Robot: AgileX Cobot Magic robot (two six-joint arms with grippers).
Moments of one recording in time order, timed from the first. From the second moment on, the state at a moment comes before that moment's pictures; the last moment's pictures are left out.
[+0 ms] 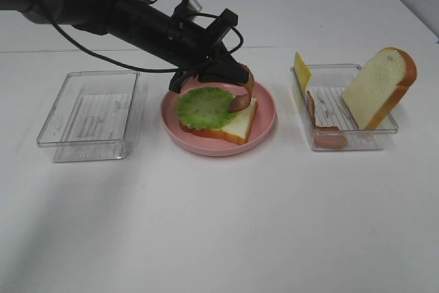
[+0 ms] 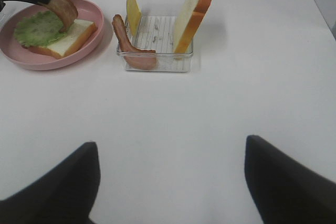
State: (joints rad) left arm -0.37 2.35 -1.80 -1.21 0.94 0.41; right arm 0.05 -0.01 -0.51 0.10 1.08 -0.06
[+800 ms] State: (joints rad) left arm -0.37 2.35 -1.80 -1.29 1.02 0.50; right arm 0.05 -0.01 -0.51 0.10 1.08 -0.06
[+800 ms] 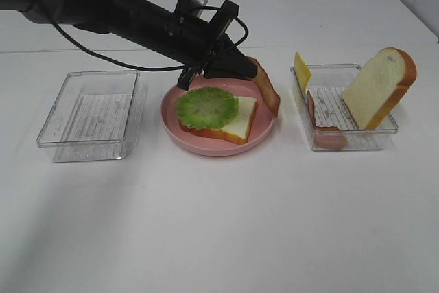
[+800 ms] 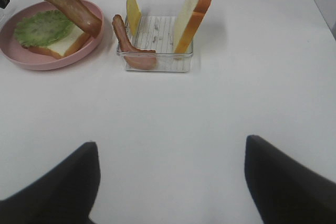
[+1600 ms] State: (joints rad) left arm -0.26 2.35 -1.80 -1.00 1.01 0.45; right arm 0.05 -0.01 -0.51 0.10 1.08 -0.06
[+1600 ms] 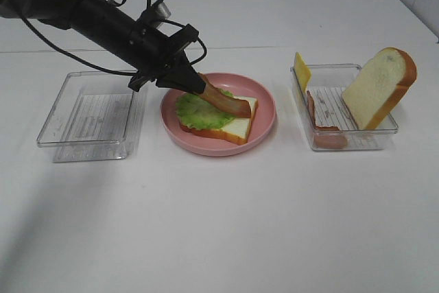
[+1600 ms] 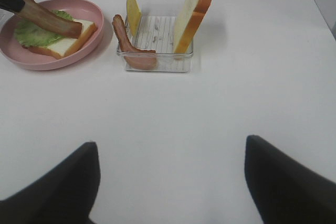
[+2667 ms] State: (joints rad) left arm -0.26 1.92 -1.80 -0.22 1.08 0.14; right arm 0.05 -0.01 -0.51 0.10 1.08 -0.06
